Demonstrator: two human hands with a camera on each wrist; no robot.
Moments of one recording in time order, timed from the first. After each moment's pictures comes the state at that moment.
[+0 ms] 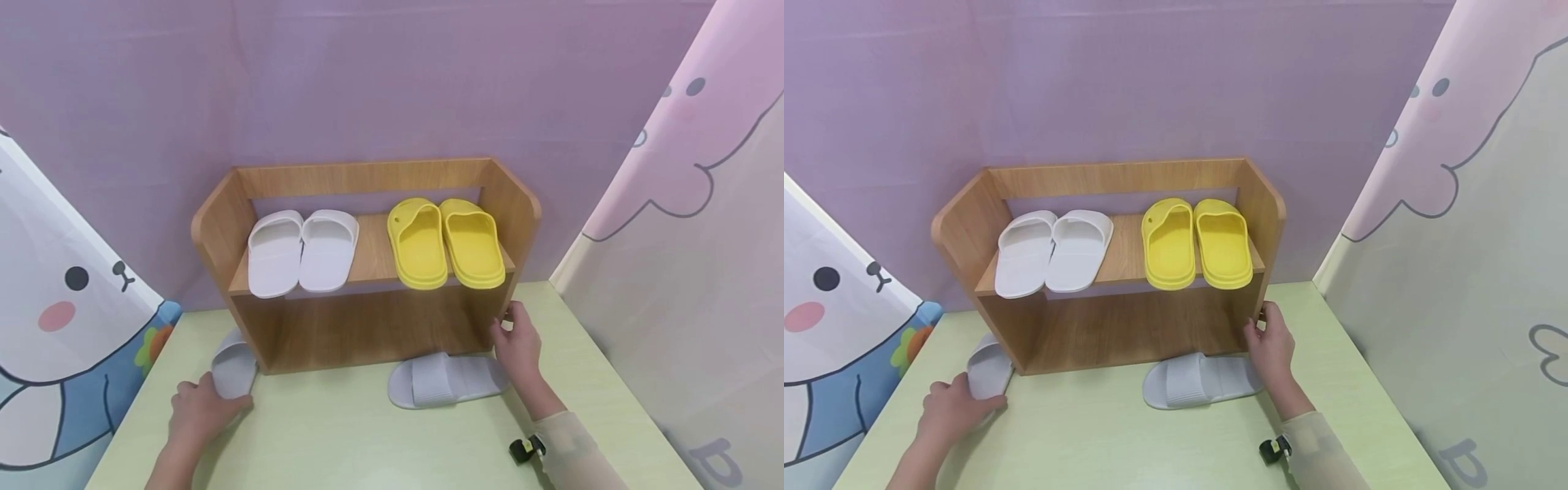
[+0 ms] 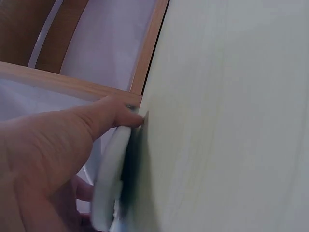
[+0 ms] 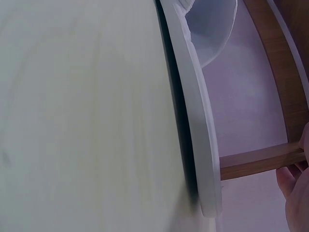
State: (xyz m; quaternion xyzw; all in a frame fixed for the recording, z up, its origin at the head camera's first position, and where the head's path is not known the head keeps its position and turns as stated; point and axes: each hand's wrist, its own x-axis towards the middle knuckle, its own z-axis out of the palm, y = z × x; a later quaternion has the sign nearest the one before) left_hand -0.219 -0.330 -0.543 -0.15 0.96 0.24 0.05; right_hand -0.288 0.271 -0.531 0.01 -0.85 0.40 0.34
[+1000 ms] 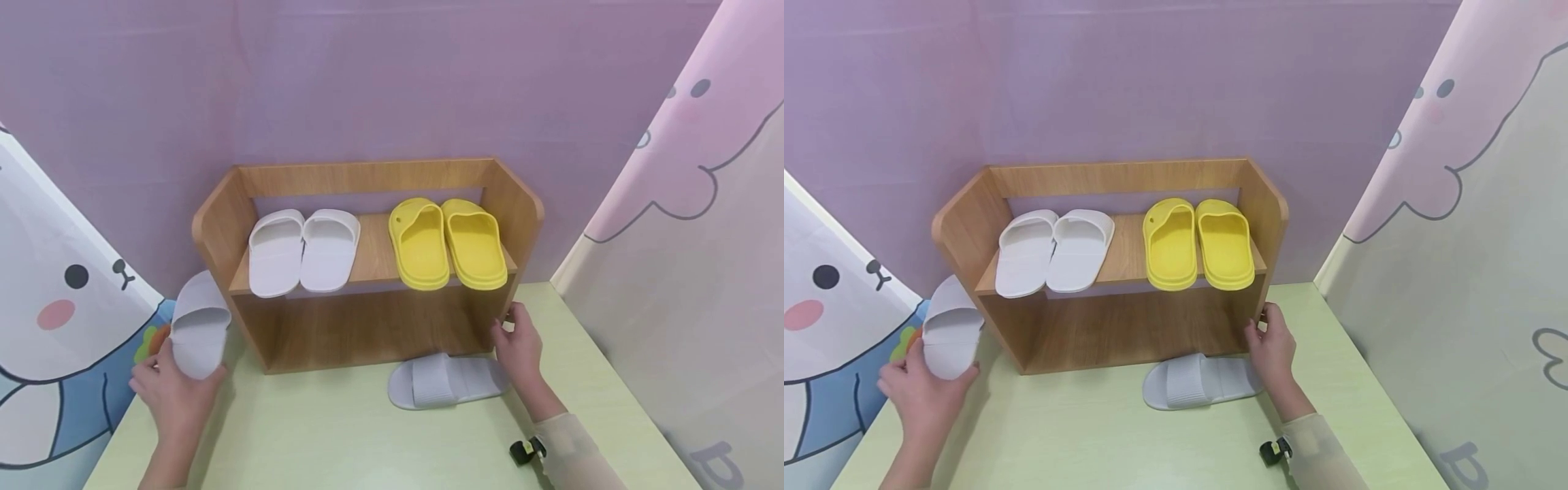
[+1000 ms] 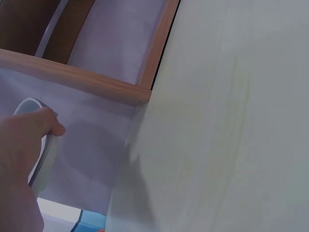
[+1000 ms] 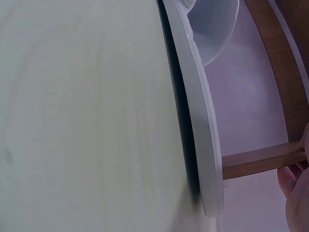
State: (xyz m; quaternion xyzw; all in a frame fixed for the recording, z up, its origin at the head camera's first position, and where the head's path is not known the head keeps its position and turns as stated) left_hand -0.224 -0.329 -0.517 -0.24 0.88 0.33 -0.23; right_hand -0.289 0.272 -0.534 0.01 -0.86 0.40 0.32
